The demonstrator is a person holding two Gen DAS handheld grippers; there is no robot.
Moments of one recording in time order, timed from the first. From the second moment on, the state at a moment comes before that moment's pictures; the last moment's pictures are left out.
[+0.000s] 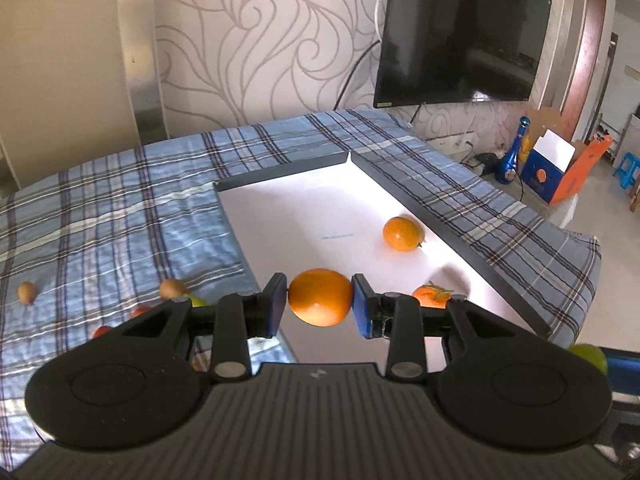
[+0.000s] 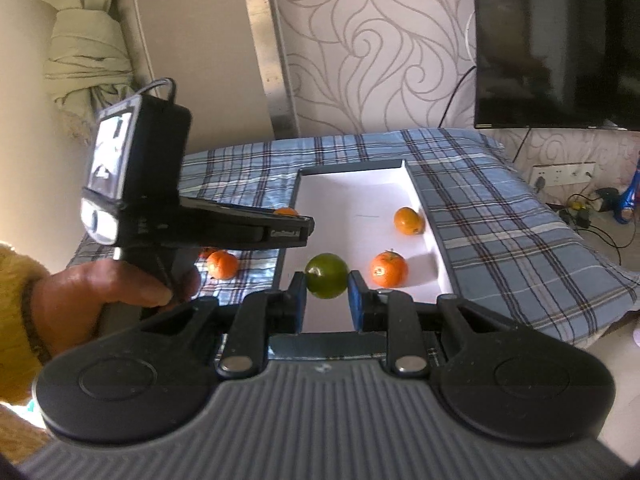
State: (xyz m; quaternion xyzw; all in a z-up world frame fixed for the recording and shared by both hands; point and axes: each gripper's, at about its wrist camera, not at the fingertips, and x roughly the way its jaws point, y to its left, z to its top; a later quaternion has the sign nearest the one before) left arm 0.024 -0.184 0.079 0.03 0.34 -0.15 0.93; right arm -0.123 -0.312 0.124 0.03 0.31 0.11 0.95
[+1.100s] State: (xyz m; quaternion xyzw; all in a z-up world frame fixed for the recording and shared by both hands) left arm 0.088 -0.221 0.049 0.07 0.36 -0.18 0.91; right arm -0.133 -0.310 0.122 0.03 0.32 0.05 0.94
